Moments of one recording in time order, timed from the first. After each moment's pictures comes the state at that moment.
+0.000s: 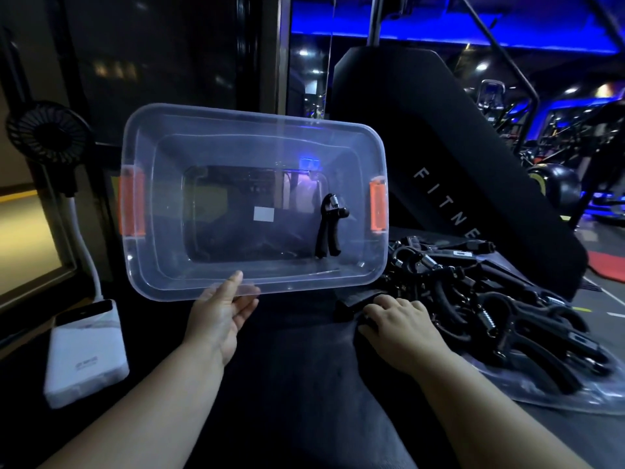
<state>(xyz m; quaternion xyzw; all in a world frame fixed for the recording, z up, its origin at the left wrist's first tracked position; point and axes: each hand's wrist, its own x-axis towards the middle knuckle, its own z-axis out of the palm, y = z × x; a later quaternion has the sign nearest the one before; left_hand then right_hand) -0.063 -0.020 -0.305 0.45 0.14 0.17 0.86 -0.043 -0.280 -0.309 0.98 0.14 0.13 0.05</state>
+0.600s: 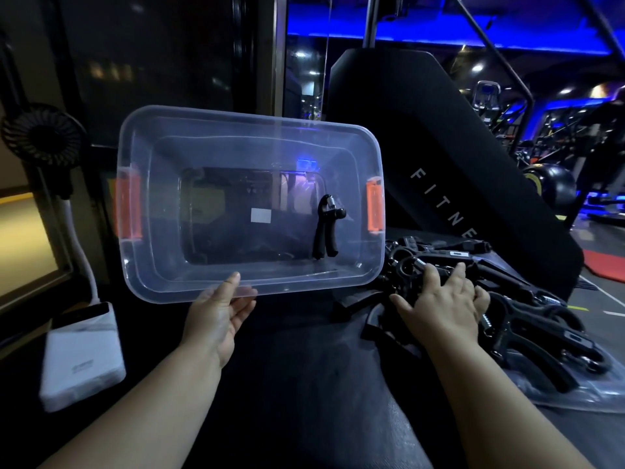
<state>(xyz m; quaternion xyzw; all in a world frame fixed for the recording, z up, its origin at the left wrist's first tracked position) -0.062 -0.019 -0.308 0.47 0.15 0.17 0.86 -0.035 -0.308 -0.284 0.97 -0.14 0.18 -0.05</state>
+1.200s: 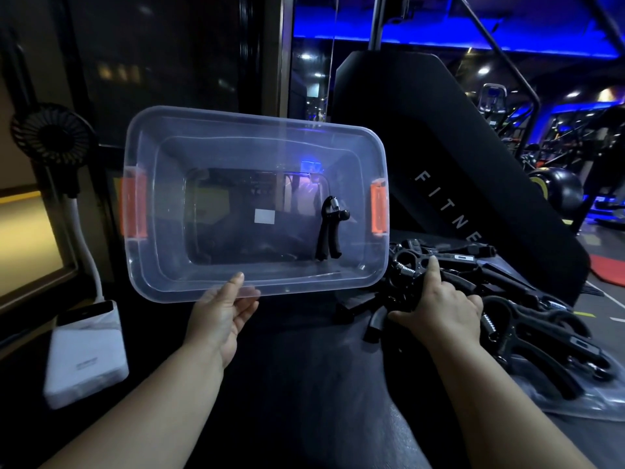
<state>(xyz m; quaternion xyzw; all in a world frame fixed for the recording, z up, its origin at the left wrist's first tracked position) -0.063 -0.021 -0.307 0.47 0.14 0.17 0.85 -0.034 -0.307 -0.276 0.97 -0.11 0.19 -0.05</state>
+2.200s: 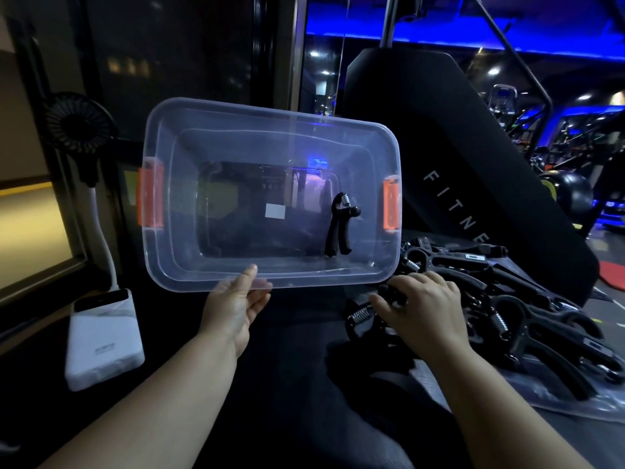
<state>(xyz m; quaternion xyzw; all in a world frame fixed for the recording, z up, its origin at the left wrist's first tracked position) -0.061 -0.019 -0.308 0.46 0.14 0.17 0.86 -0.049 -0.279 -0.289 0.91 0.12 0.39 -0.08</state>
